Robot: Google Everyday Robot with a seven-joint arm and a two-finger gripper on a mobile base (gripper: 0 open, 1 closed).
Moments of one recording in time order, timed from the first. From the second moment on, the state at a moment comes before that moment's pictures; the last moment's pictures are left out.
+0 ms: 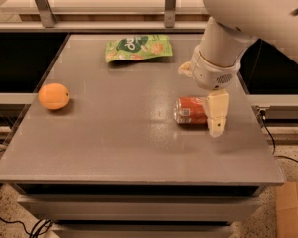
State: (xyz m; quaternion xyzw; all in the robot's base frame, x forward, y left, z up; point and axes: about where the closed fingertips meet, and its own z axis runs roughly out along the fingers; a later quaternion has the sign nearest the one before) arm 0.511 -0.120 0.861 -0.80 0.60 -0.02 0.09
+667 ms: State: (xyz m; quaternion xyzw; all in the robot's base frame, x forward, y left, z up) arm 0.522 -0.124 0.840 -0.79 0.60 0.01 0.08
